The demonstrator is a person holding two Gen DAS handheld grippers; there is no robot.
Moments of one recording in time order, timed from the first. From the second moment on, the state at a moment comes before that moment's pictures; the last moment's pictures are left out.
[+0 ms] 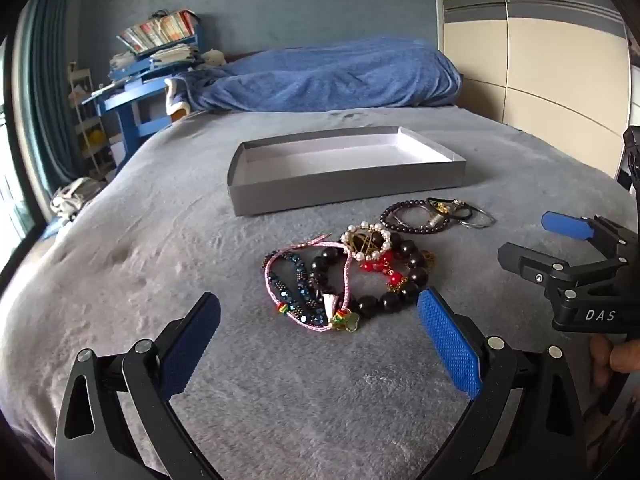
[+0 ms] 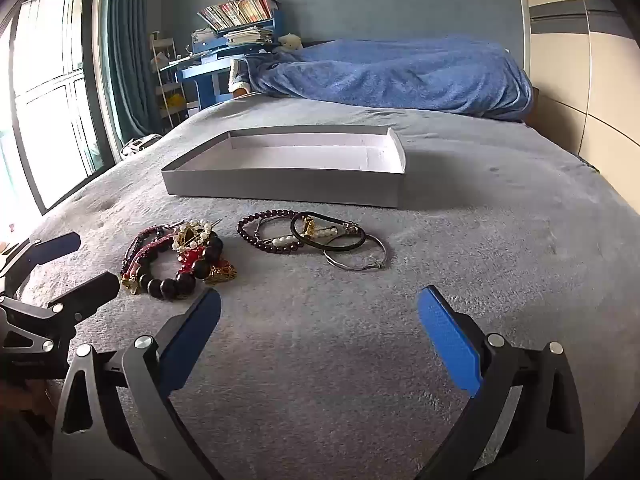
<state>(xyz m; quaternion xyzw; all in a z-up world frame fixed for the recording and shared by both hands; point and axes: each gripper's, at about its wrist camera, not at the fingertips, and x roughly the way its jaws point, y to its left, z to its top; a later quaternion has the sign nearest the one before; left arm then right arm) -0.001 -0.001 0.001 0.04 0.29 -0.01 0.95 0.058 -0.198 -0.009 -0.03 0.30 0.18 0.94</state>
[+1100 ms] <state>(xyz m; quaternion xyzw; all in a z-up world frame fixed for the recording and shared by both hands) 0.003 0.006 0.002 0.02 0.30 0.00 0.95 0.061 -0.197 -0.009 -0.02 0.30 0.18 0.94</state>
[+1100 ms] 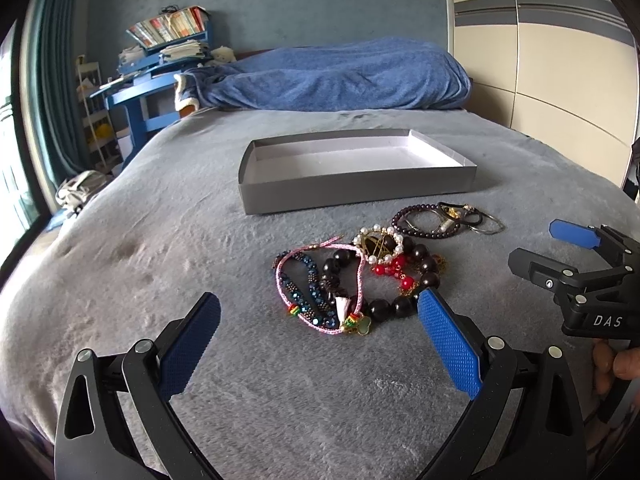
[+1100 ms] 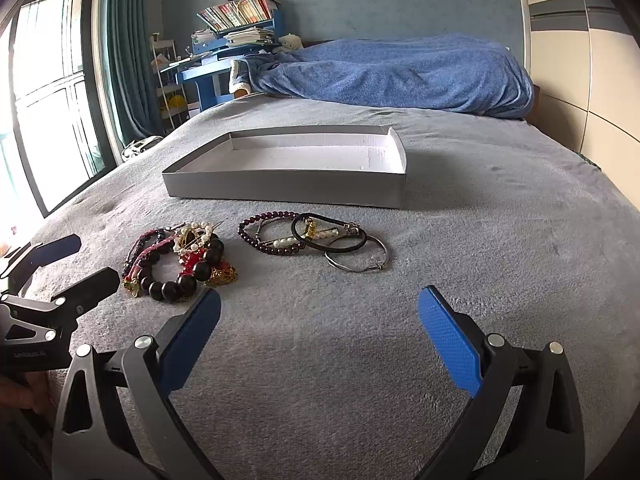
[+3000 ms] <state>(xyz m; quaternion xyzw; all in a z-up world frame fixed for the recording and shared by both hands) 0.008 0.011 -0.002 0.03 0.30 0.01 0.95 0.065 -0.193 -0.014 -0.02 0.31 0.18 0.93</state>
